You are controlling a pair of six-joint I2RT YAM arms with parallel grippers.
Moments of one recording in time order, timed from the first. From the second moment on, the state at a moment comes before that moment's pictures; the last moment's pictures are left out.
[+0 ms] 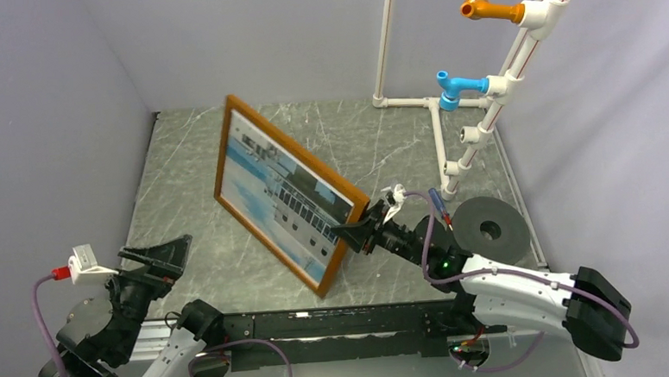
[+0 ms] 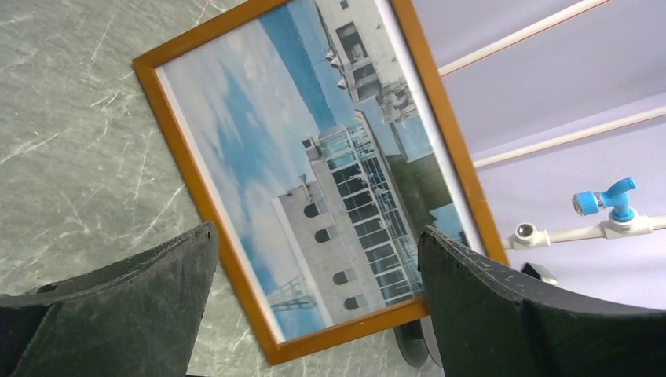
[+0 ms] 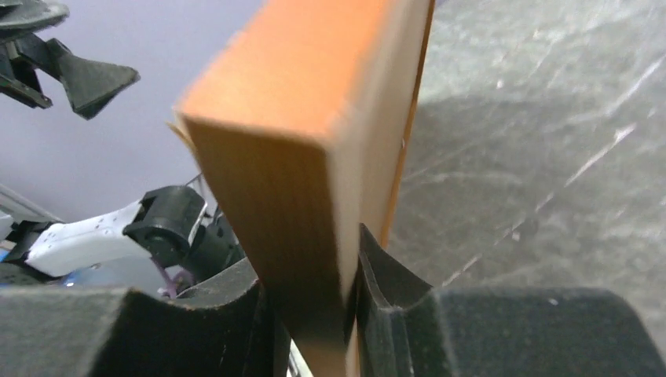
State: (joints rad) left arm -0.56 0.08 1.01 -1.08 -0.47 -1.01; right arm 1.00 0.90 0.36 0.65 -0.03 0.42
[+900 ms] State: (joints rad) left arm -0.56 0.10 0.99 -1.07 -0.44 -1.01; right arm 0.51 1.99 0.30 1.45 -0.70 1.28
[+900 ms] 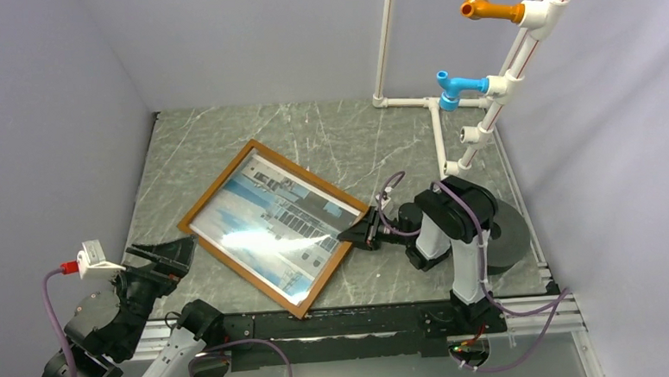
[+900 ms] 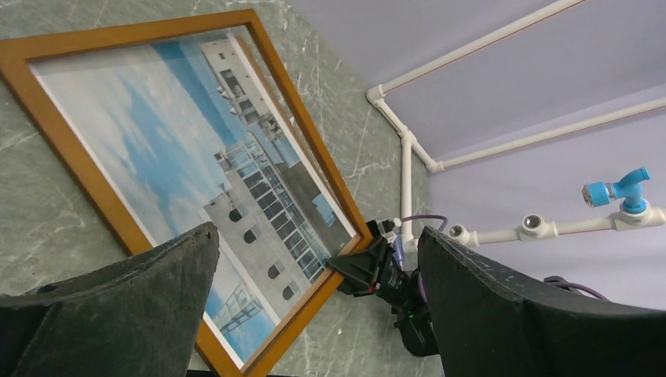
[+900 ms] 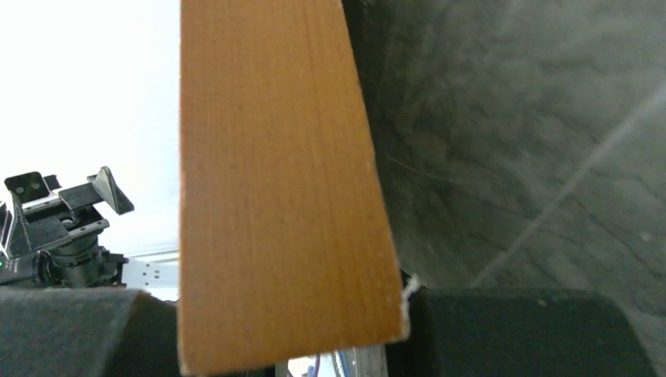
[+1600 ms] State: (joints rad) left arm -0.56 0.09 0.94 -1.06 -0.41 -1.01; right arm 0.52 1.95 0.32 1.31 -0.80 1.23
